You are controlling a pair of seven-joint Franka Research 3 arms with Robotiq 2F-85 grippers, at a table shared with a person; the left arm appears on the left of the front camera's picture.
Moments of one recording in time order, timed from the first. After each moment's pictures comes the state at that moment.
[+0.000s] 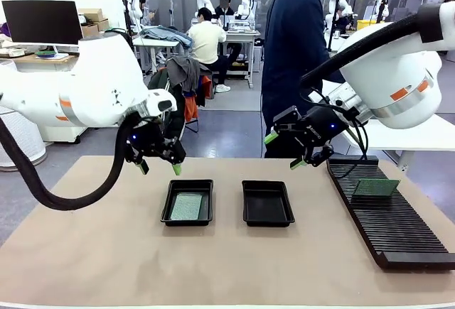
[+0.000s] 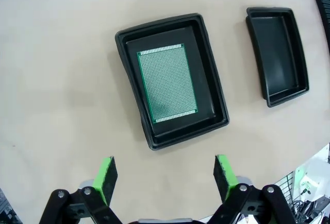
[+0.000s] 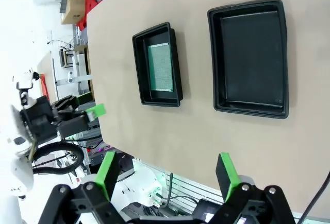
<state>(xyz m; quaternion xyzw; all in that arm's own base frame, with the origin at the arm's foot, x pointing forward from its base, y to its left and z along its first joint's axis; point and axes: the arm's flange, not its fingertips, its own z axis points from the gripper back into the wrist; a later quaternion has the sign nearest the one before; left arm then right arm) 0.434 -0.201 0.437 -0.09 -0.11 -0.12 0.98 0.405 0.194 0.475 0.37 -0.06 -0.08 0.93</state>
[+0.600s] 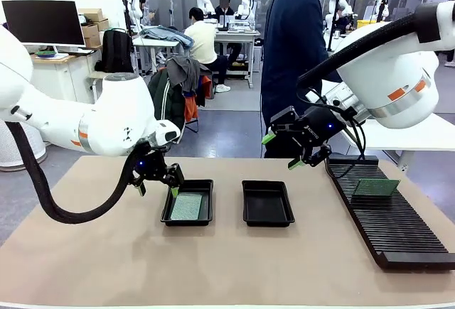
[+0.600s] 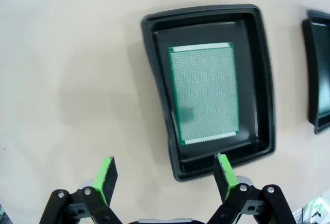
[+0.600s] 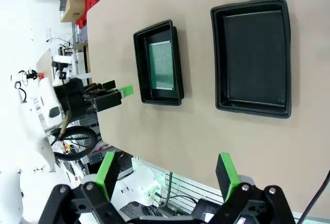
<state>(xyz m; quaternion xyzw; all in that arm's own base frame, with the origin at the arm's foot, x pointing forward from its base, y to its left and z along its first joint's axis) 0.456 -0.197 0.361 -0.04 -0.08 -0.08 0.99 0.404 0.198 0.475 0.36 -0.06 -0.08 0.93</state>
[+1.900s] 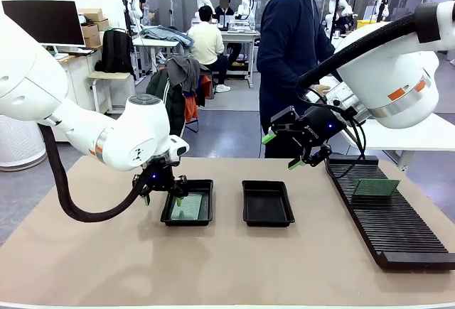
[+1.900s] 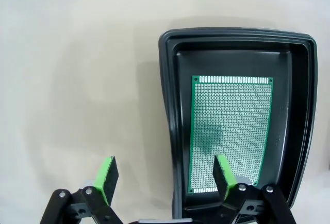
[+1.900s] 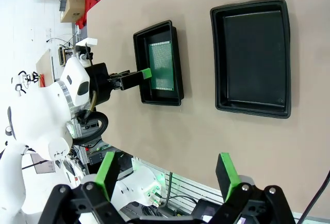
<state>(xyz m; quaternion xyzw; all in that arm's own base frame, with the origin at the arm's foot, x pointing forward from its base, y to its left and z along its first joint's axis) 0.482 -0.215 0.308 0.00 -0.09 -0.02 1.00 0.404 0.198 0.475 0.36 -0.06 -0.08 0.93</state>
